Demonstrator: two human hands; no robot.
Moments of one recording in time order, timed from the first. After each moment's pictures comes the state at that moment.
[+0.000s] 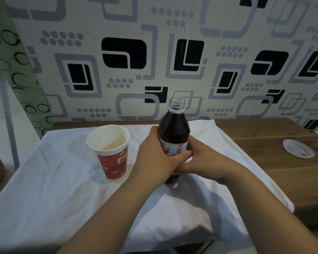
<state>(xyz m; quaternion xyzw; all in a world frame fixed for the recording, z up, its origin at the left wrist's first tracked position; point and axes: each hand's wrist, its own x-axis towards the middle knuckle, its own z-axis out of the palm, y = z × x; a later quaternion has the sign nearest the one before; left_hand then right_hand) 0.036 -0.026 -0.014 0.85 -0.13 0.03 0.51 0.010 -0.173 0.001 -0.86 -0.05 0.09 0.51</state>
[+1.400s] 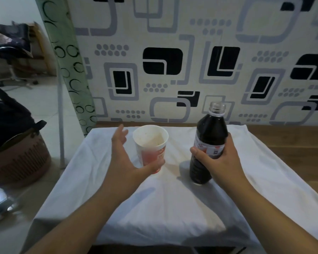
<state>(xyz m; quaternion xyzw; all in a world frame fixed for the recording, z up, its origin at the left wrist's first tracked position) 0.016 0.119 -0.031 0.84 -0.05 0.17 0.51 0.014 -0.121 -0.034 -0.80 0.04 -0.22 0.55</state>
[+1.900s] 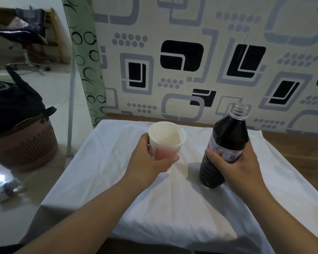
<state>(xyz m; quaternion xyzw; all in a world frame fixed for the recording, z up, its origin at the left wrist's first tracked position) 0.038 0.100 -0.046 0.79 -0.05 0.07 0.61 0.014 -0.125 -0.031 -0.83 0.03 -0.21 0.52</state>
